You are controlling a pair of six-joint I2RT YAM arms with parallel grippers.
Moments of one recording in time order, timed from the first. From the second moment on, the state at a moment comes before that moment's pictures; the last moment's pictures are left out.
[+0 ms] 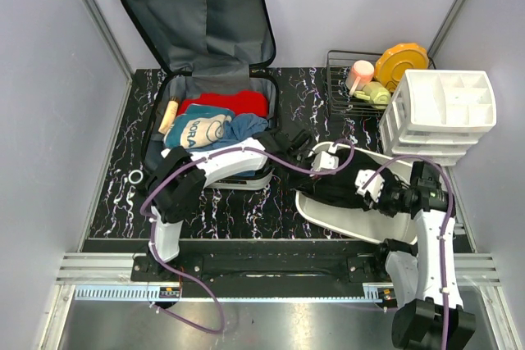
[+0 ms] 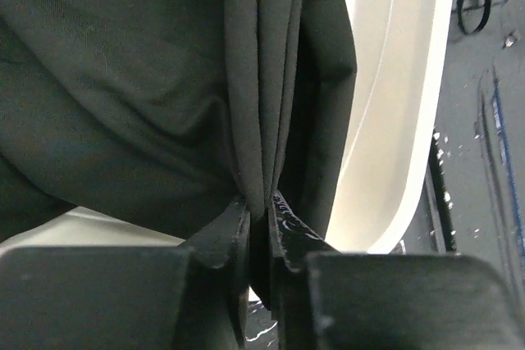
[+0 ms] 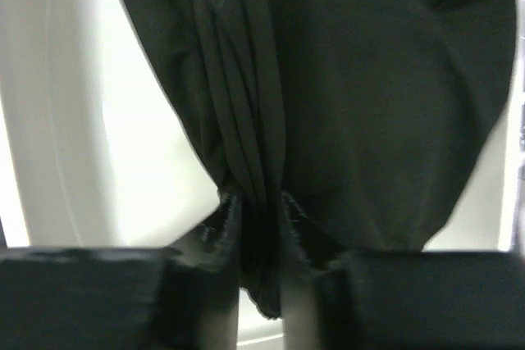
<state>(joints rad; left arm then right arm) -0.90 1.95 1.48 -0.50 0.74 0.55 -0.26 0.75 0.65 -1.02 -0.68 -1.37</state>
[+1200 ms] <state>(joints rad) -0.06 1.58 1.59 -1.02 0.53 0.65 0.02 1.32 0.80 -0.88 -0.51 -0.88</state>
